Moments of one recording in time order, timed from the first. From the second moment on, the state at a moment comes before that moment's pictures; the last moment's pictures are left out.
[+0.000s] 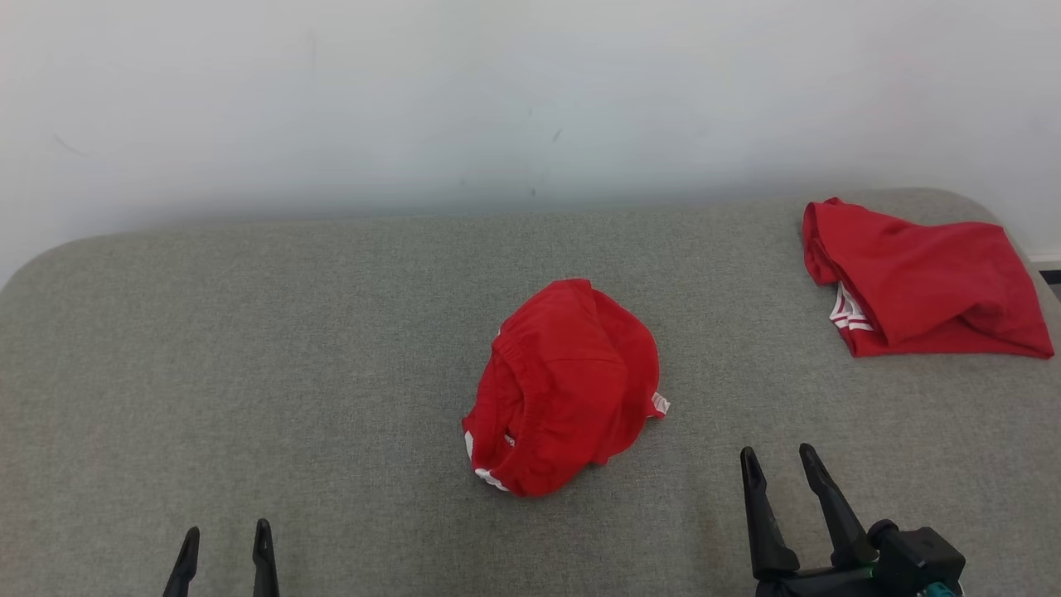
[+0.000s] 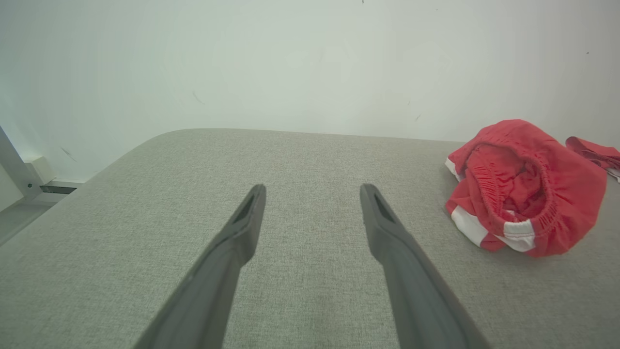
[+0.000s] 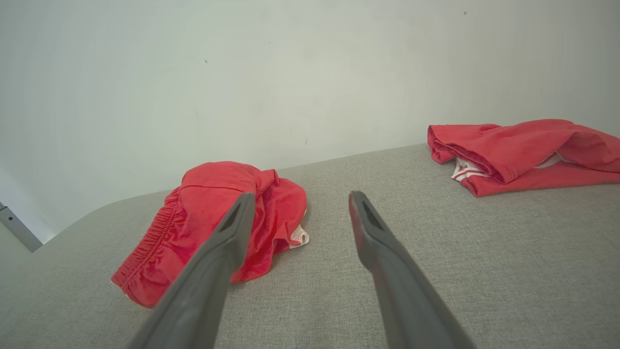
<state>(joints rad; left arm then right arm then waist) 0.12 0.05 0.10 0.12 -0.13 -0.12 -0.26 0.02 -0.05 0.07 0.16 0.24 0.13 -0.26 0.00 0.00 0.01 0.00</state>
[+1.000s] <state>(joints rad) 0.11 0.05 0.11 0.12 -0.14 -0.12 -0.26 0.02 -0.05 0.07 0.16 0.24 0.13 -0.26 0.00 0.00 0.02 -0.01</state>
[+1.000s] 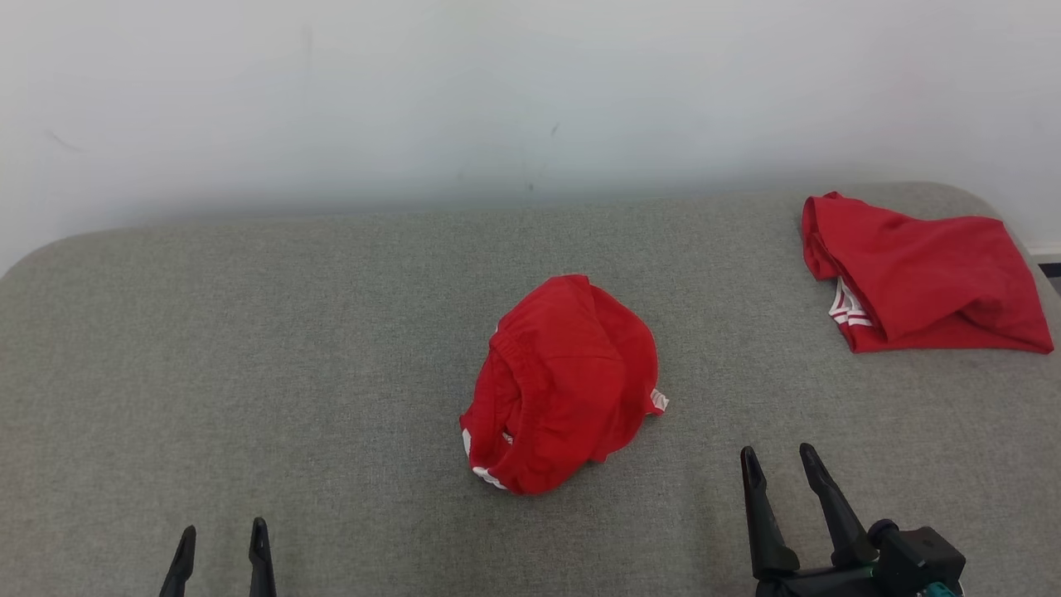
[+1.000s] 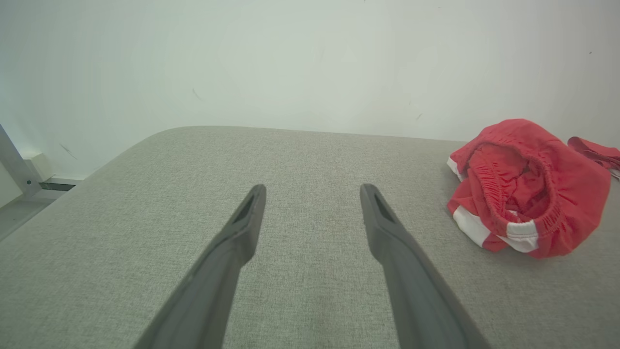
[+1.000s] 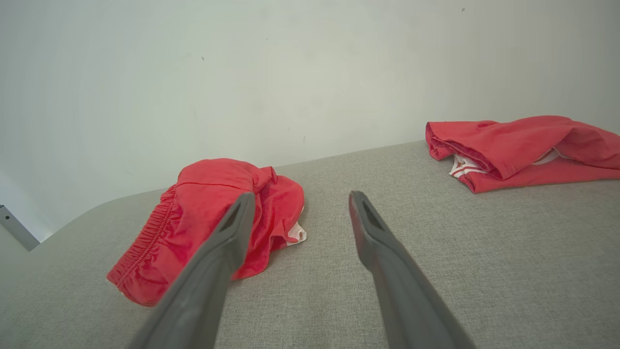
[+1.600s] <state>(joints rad) 0.11 0.05 0.11 0.12 -0.14 -0.12 -0.26 0.02 -0.05 0.07 0.17 0.24 0.13 -0.26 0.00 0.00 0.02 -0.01</state>
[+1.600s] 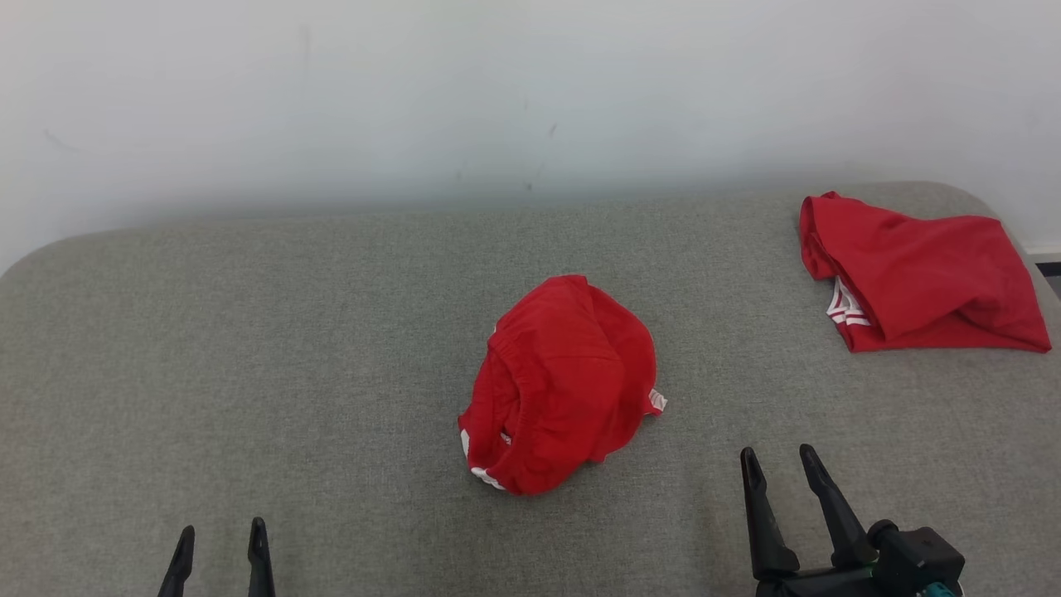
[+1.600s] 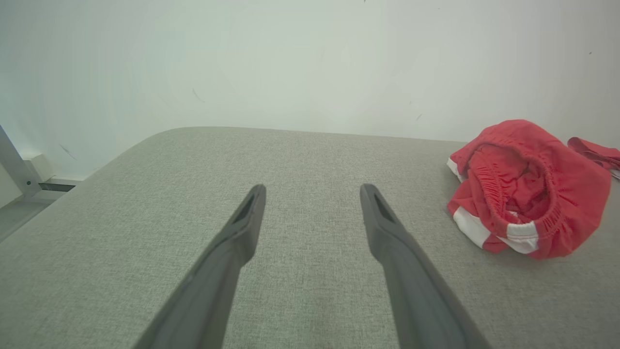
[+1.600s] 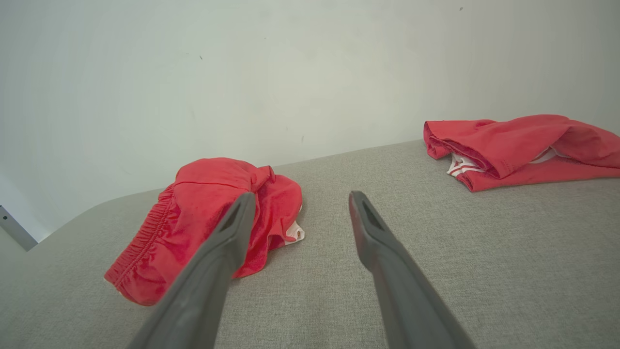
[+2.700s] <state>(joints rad) -0.18 0.14 -0.32 0.32 -0.18 -0.13 -0.26 -0.03 -0.05 0.10 0.16 0.27 0.13 -0.26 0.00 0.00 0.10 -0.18</state>
